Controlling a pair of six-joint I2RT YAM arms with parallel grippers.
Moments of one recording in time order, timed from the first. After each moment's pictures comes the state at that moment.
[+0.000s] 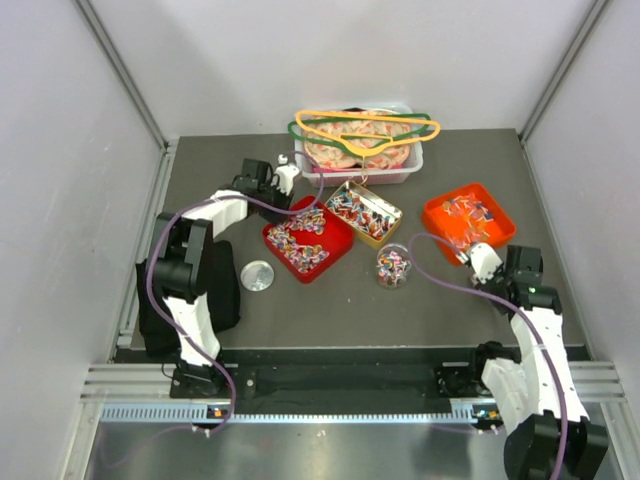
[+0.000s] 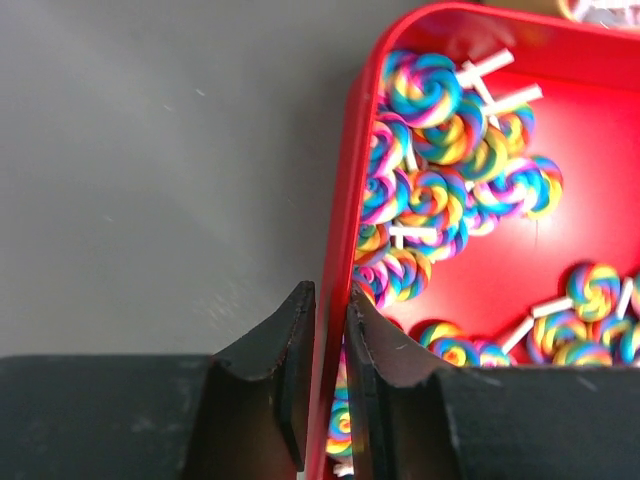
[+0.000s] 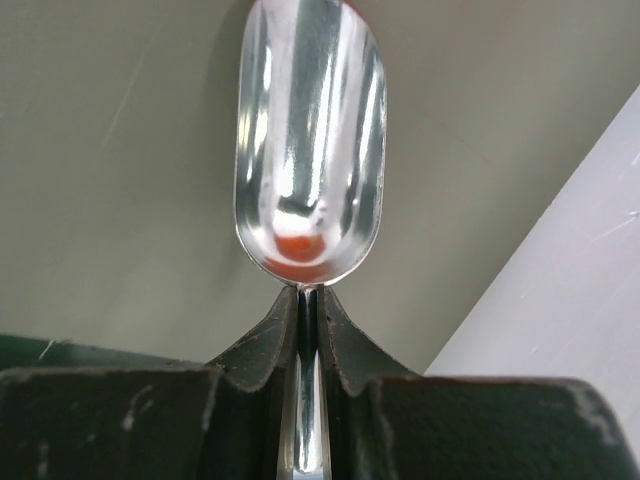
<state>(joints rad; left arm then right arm) -0.22 1.92 1.29 -0.28 0.34 0.31 -0.18 0.74 0.55 -0.82 0.05 -0.83</state>
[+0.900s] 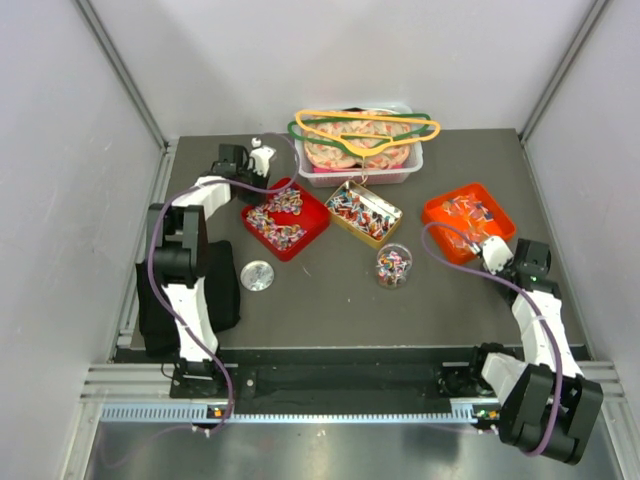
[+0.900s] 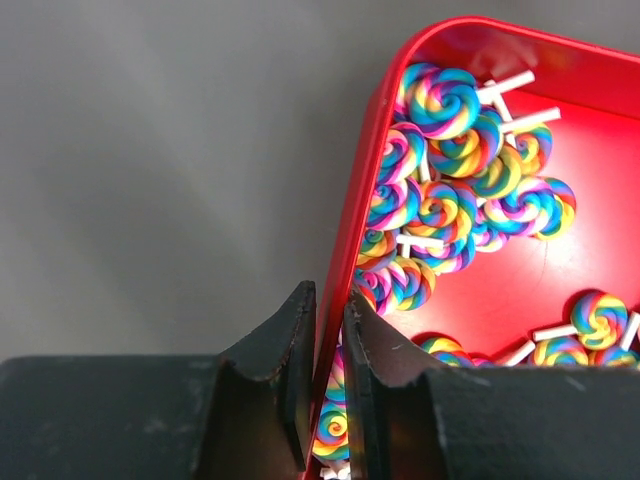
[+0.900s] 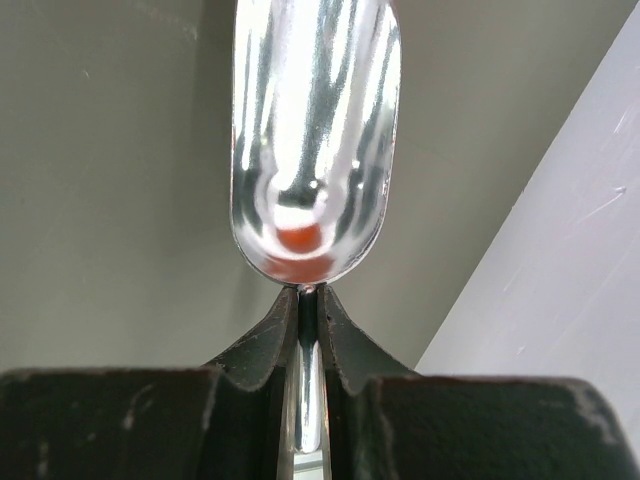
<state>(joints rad) -0.08 2.04 1.46 -0.30 0.32 0.33 -0.31 0.94 0.50 -0.55 0.08 -0.87</state>
